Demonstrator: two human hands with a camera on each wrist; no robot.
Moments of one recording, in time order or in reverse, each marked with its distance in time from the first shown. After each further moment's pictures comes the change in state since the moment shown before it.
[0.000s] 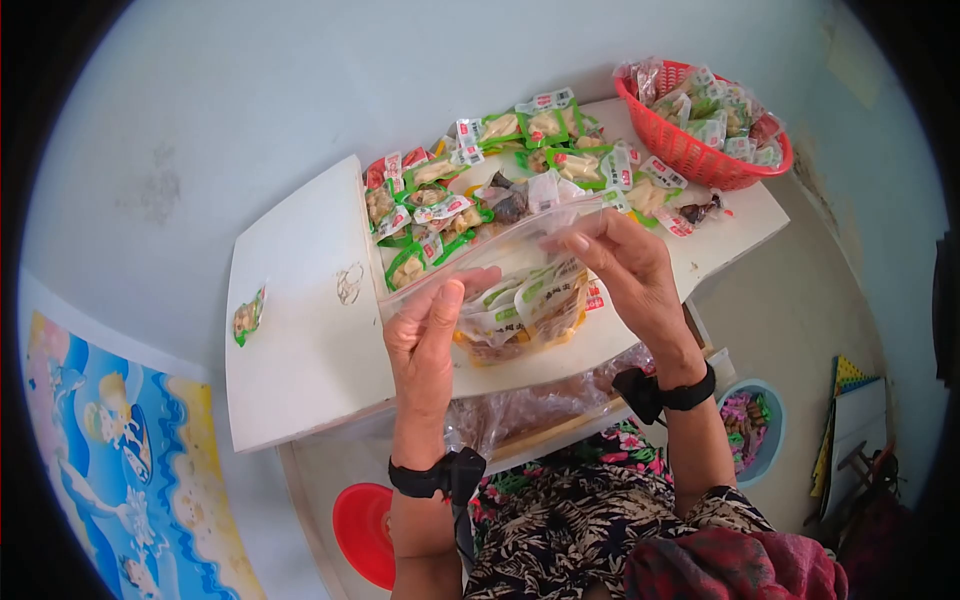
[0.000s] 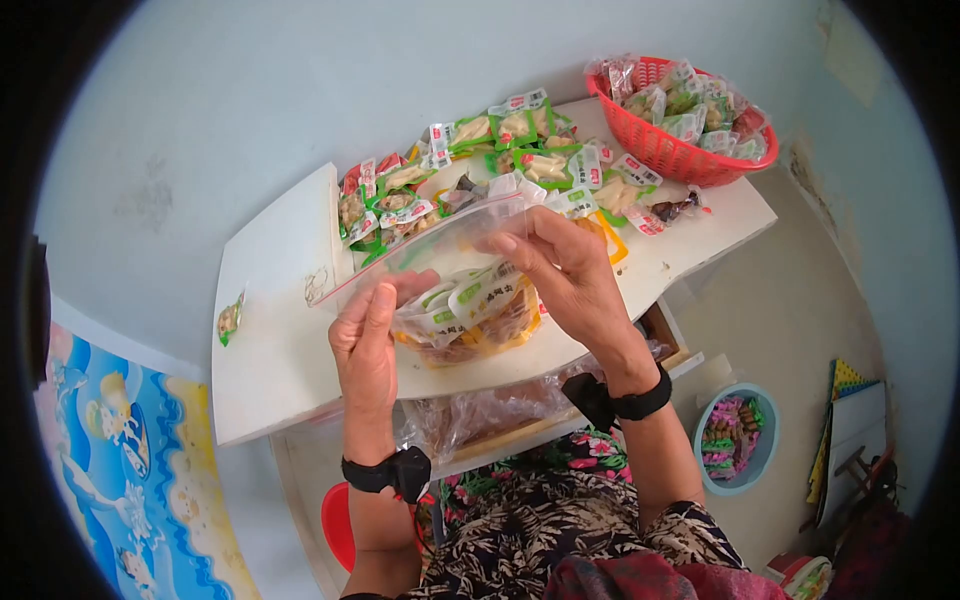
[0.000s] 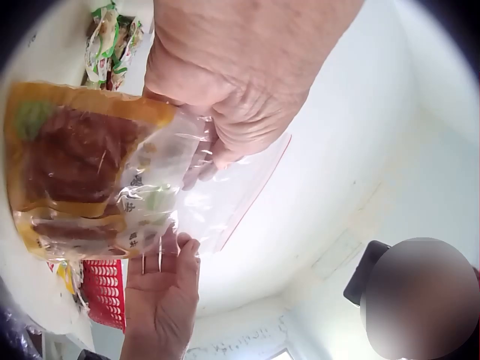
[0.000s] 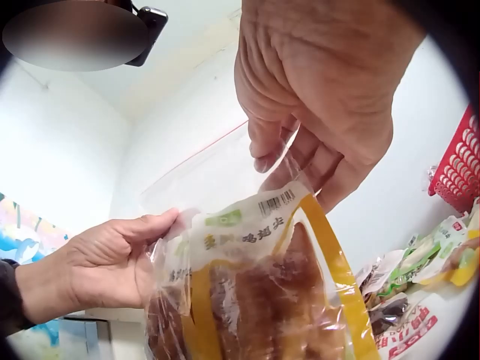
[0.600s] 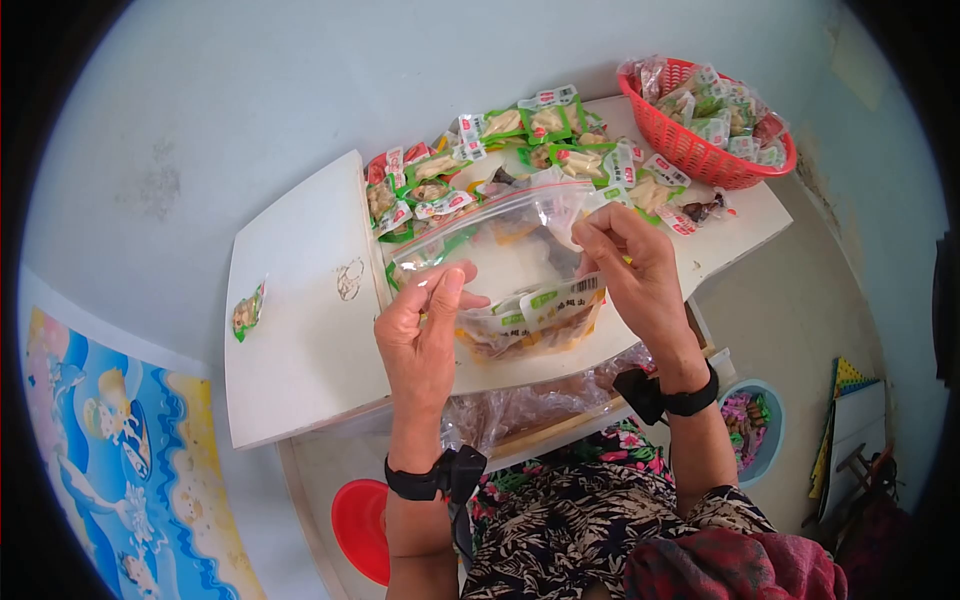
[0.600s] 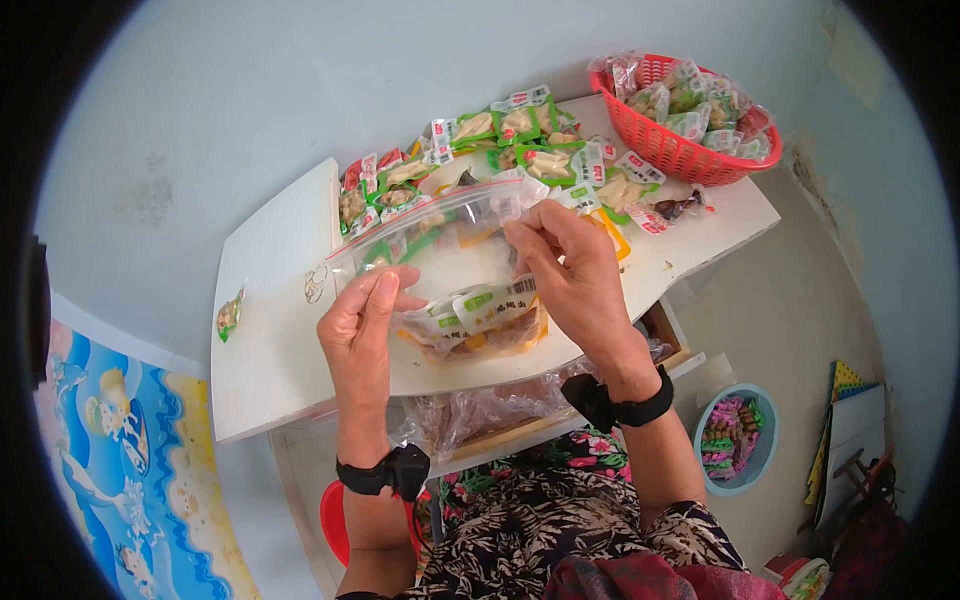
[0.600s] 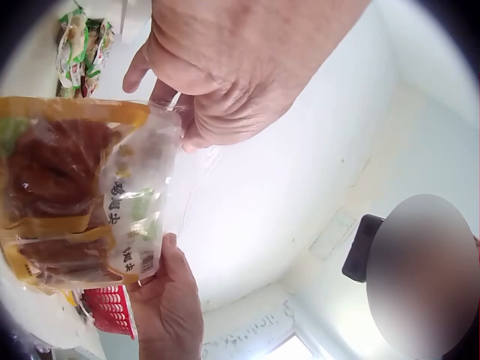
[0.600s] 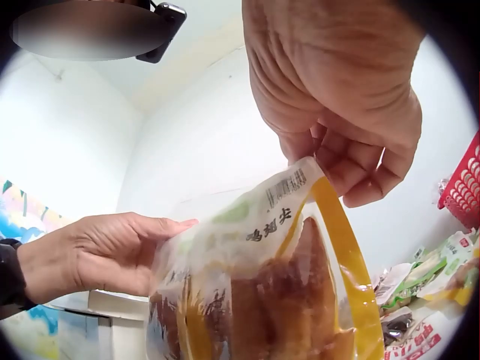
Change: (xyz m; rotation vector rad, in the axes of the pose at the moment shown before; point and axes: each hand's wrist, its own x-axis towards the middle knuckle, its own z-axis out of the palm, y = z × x) left_hand 0.002 0.012 0.003 0.172 0.113 -0.015; right_hand 0.000 -0.003 0.001 -0.175 0.109 0.089
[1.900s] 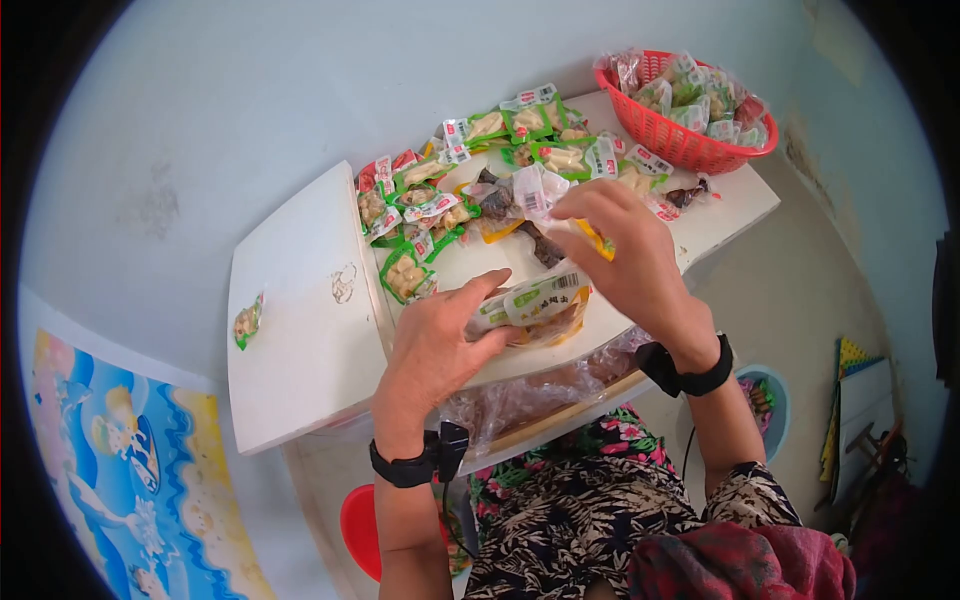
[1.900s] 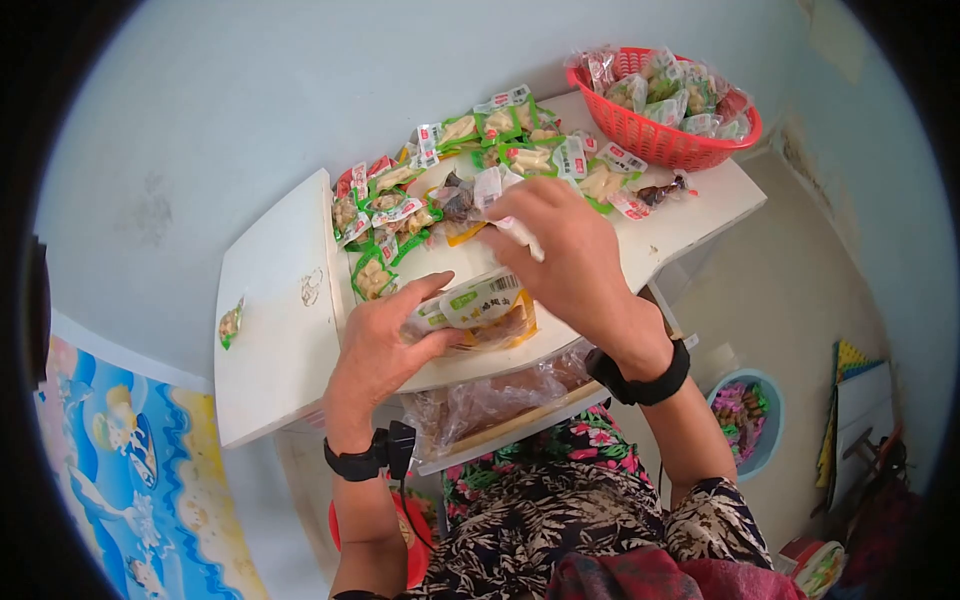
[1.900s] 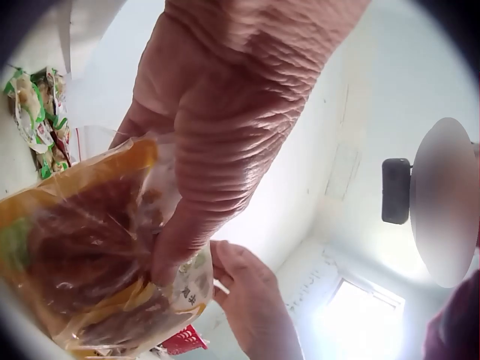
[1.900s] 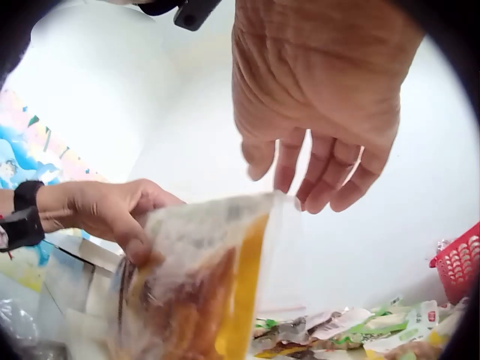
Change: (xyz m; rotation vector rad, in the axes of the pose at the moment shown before) left_hand 0.007 0.008 -0.006 0.705 -0.531 0.300; right_hand 0.004 -0.013 -0.016 -0.549 0.001 -0.446
